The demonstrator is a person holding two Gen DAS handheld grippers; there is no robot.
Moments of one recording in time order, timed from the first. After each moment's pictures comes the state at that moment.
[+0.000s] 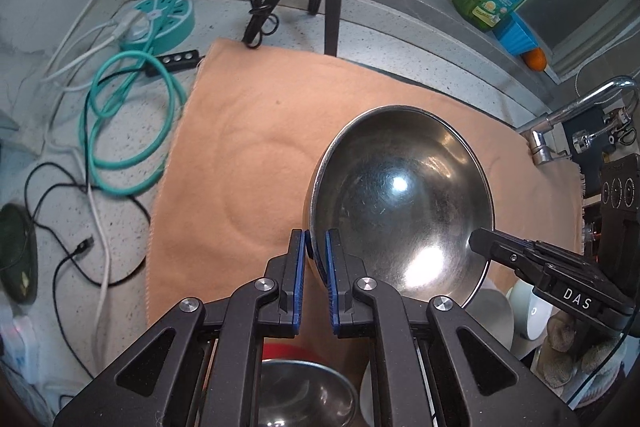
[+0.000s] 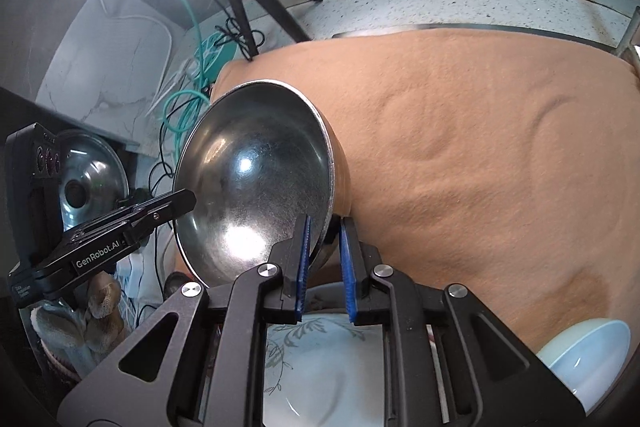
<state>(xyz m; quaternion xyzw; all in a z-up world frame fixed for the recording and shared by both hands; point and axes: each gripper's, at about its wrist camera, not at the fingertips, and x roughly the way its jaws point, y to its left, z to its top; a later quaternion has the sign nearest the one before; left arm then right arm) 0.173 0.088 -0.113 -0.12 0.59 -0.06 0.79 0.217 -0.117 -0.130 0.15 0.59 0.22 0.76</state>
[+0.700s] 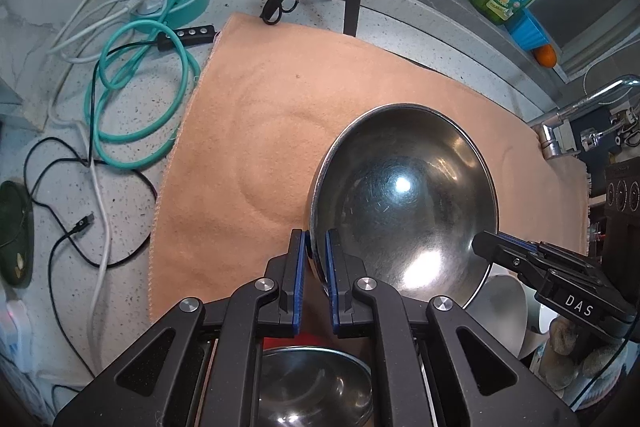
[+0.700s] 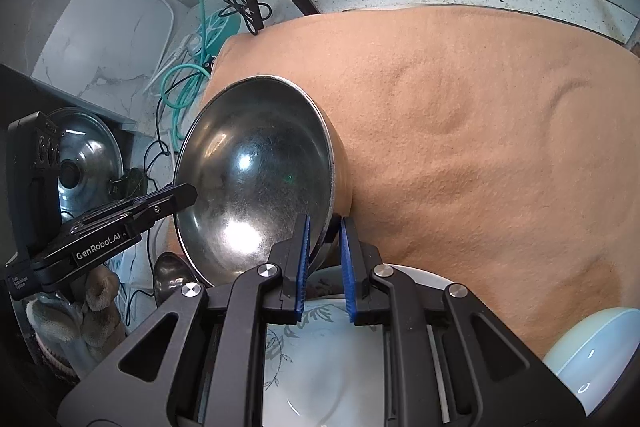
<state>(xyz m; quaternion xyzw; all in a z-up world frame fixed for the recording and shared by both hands) 0.162 0.095 -0.127 -0.13 0.60 -0.05 0.79 0.207 -0.103 -0.141 0.13 0.60 0.23 0.75</state>
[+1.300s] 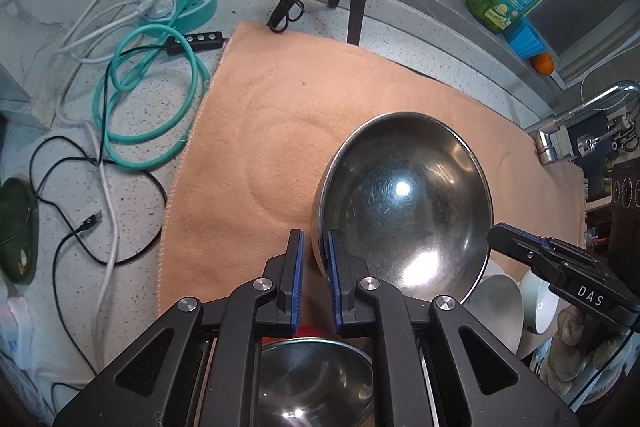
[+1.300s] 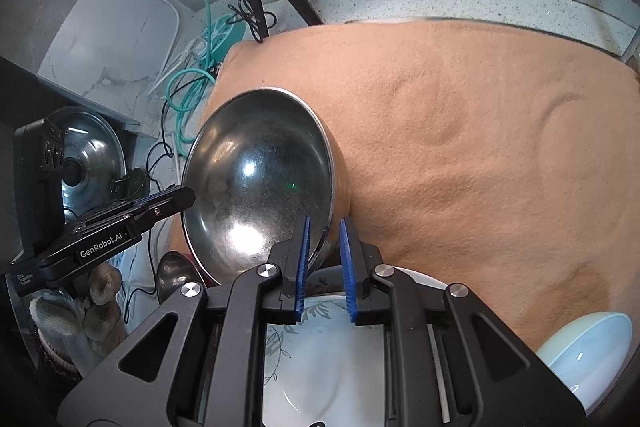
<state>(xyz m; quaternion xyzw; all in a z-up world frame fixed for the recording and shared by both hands) 0.156 0.103 -0.115 -0.13 0.59 -0.04 0.80 0.204 -0.109 -0.129 0.12 0.59 0.23 0.76</state>
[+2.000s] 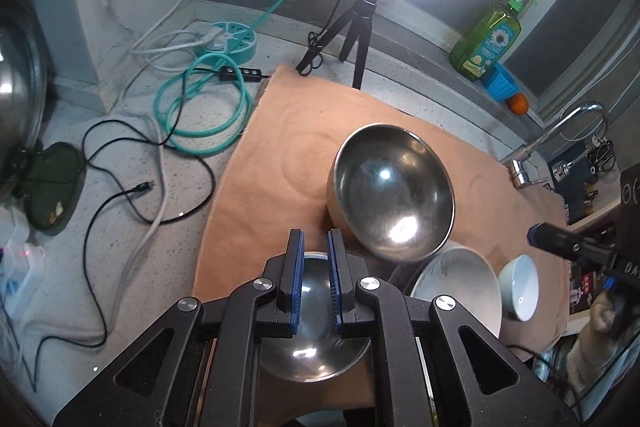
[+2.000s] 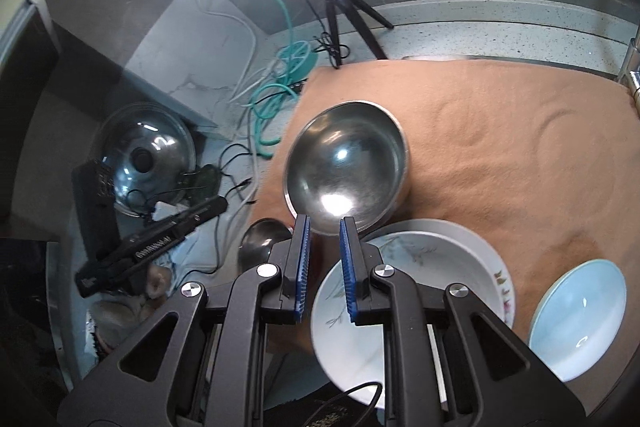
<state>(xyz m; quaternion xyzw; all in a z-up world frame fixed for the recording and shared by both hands) 0.064 0.124 -0.067 -0.17 0.50 -0.01 0.85 0.134 -0.132 -0.055 0.16 0.53 0.31 0.77</state>
